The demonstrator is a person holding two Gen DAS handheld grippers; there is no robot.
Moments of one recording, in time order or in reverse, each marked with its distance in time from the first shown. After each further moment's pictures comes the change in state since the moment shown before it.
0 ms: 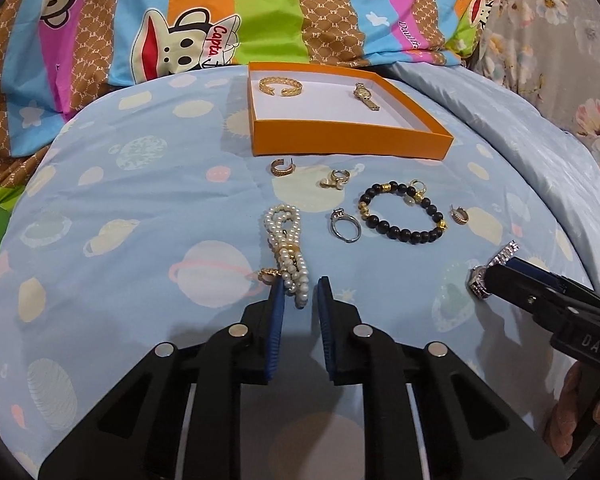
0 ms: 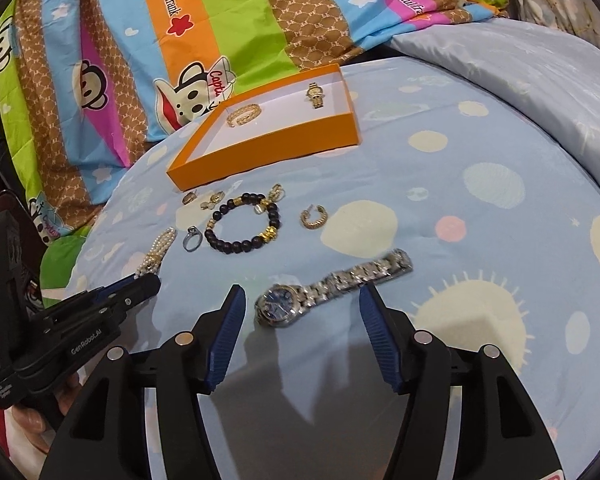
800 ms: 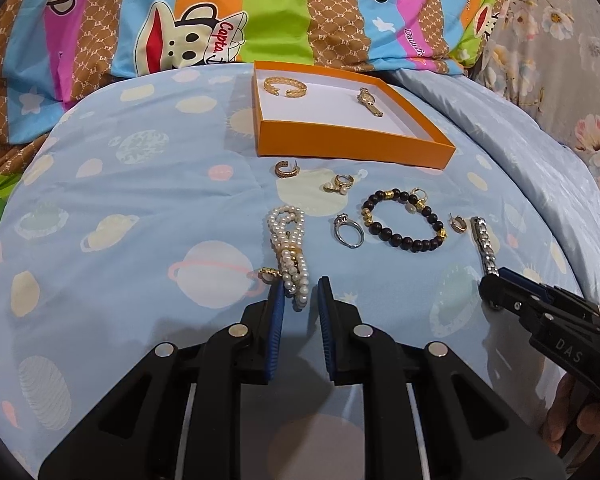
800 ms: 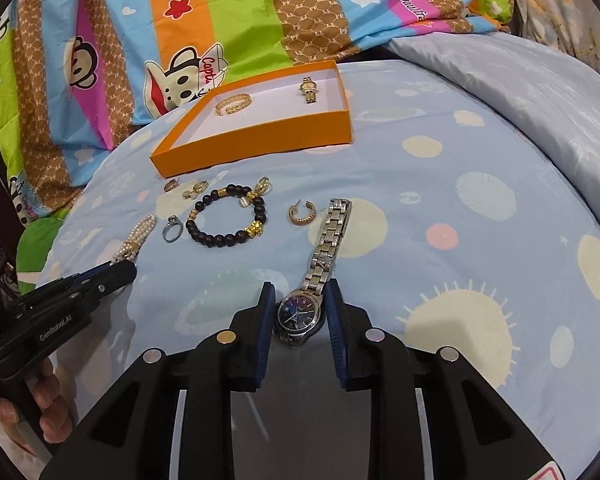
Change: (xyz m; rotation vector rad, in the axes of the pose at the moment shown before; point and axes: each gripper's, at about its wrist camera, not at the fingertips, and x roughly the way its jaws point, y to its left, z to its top) left arm 0.001 0.006 0.002 -0.049 -0.006 -0.025; right arm 0.002 0.001 -0.003 -0.044 0.013 -0.108
